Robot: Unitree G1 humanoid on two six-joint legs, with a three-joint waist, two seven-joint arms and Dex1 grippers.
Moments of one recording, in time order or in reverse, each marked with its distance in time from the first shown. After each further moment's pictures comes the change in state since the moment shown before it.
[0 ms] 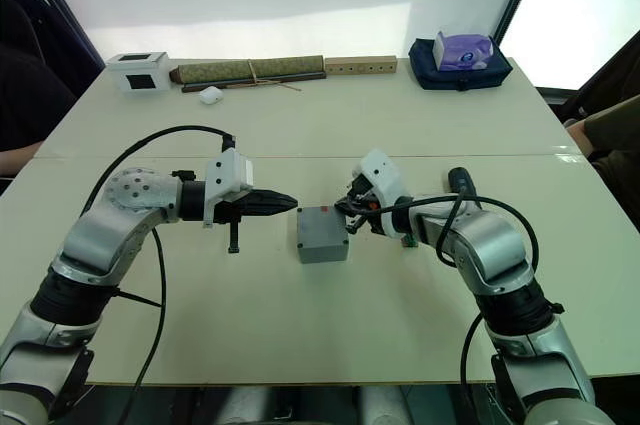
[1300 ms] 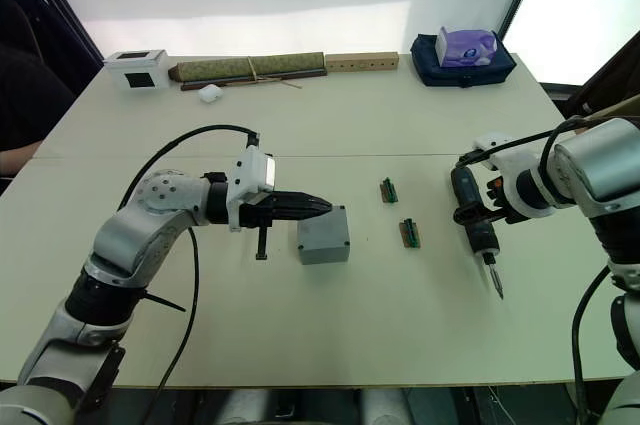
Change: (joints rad) left arm -0.014 -0.140 -0.034 -0.061 -0.090 0.012 0.020; right arm -0.377 -0.553 0.199 0.404 0.054 0.548 0.097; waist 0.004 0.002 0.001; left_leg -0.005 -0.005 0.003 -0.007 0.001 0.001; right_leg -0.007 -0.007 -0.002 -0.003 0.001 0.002
